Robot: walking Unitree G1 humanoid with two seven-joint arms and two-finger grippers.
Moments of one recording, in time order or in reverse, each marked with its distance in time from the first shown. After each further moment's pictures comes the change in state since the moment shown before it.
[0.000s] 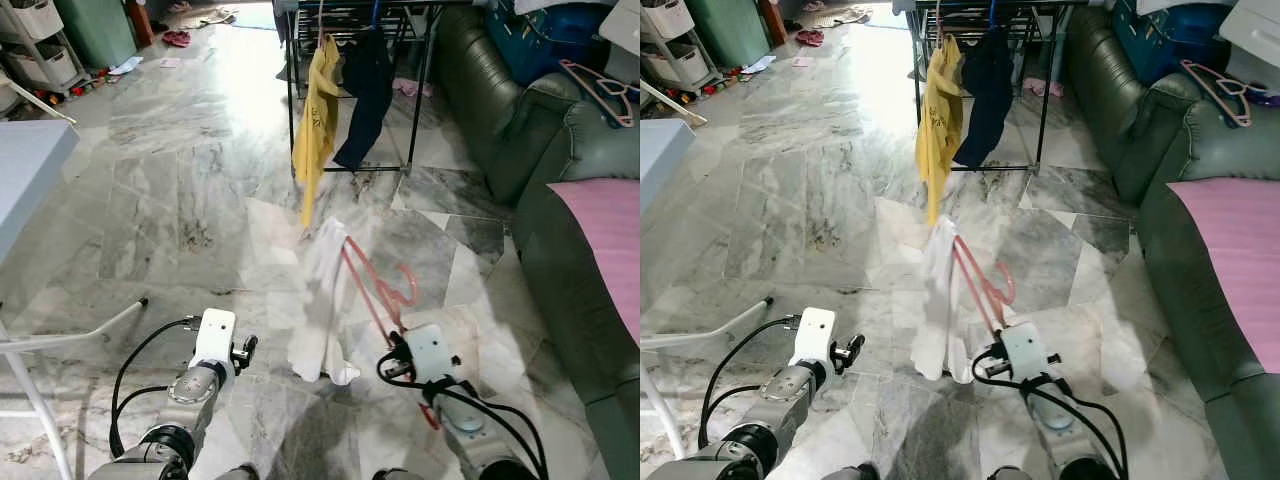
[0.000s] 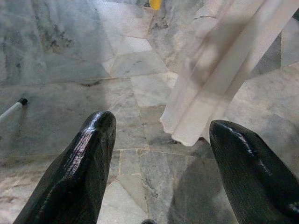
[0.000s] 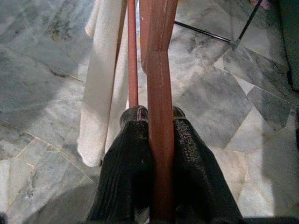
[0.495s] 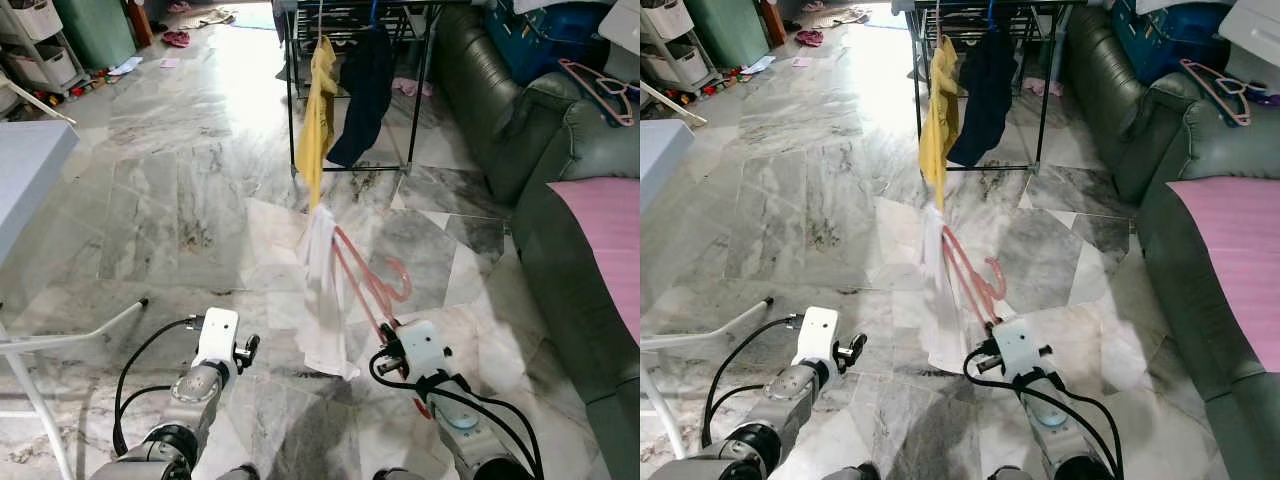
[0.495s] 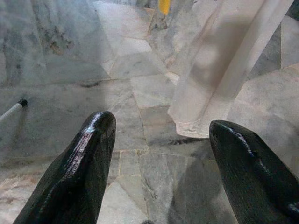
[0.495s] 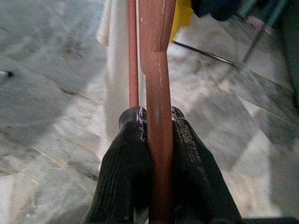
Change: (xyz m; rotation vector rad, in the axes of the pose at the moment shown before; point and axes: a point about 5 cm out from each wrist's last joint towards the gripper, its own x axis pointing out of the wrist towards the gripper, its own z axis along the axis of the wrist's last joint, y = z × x) left arm 0.002 -0.003 0.005 0.000 -0.012 -0.004; right arm 0.003 0.009 0.014 -0.019 -0.096 0.072
